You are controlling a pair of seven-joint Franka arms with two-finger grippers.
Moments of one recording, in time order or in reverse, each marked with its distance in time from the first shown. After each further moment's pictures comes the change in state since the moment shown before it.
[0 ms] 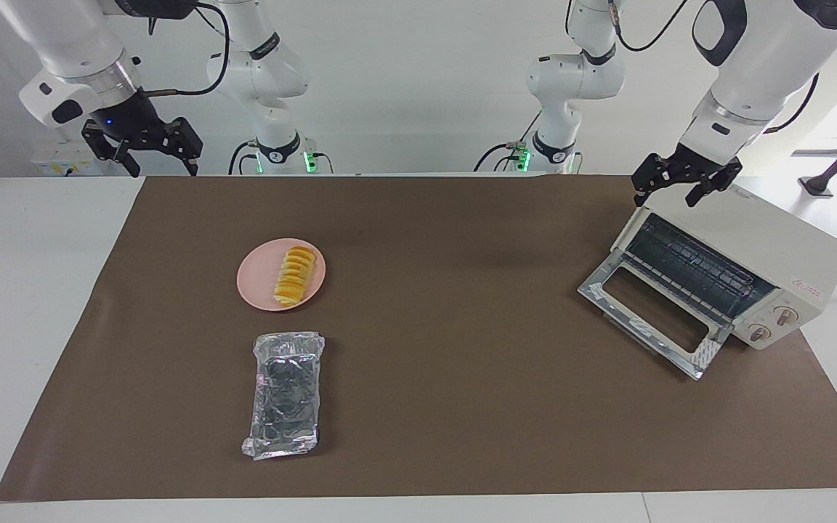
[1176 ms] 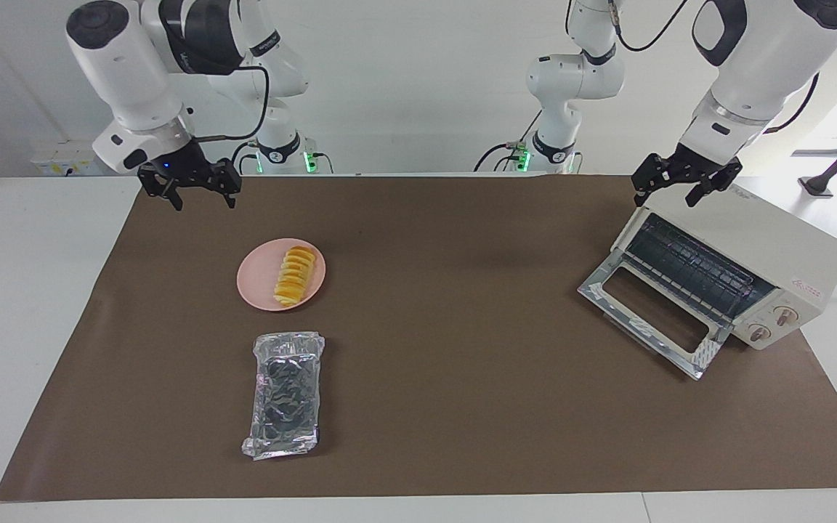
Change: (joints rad) left arm 0.000 0.000 0.000 0.000 0.000 0.000 0.000; right arm 0.075 -0.089 0.017 -0.420 0.001 0.363 0.065
